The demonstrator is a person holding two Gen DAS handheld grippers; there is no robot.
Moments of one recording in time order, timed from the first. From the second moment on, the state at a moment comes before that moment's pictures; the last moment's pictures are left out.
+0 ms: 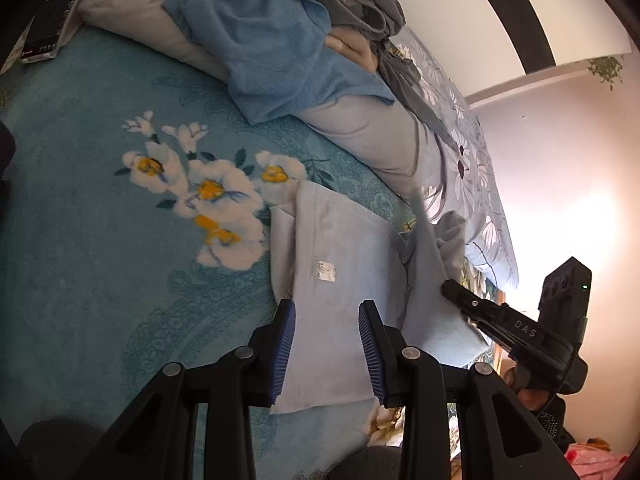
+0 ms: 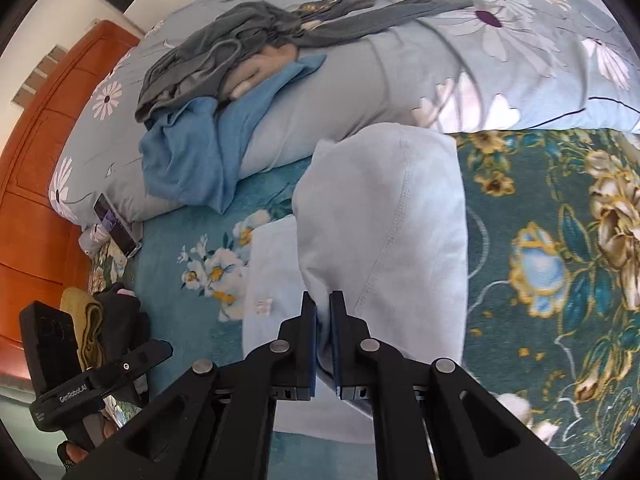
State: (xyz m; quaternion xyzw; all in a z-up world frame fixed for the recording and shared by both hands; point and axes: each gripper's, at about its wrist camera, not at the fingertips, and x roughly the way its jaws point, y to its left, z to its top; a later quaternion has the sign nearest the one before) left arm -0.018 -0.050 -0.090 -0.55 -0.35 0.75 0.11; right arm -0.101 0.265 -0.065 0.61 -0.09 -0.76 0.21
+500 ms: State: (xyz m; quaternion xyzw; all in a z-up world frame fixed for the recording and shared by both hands) left arm -0.007 -0.073 -0.119 -0.56 -0.42 0.70 0.12; right arm -0.067 0.183 -0.093 0.65 -0.07 -0.70 0.28
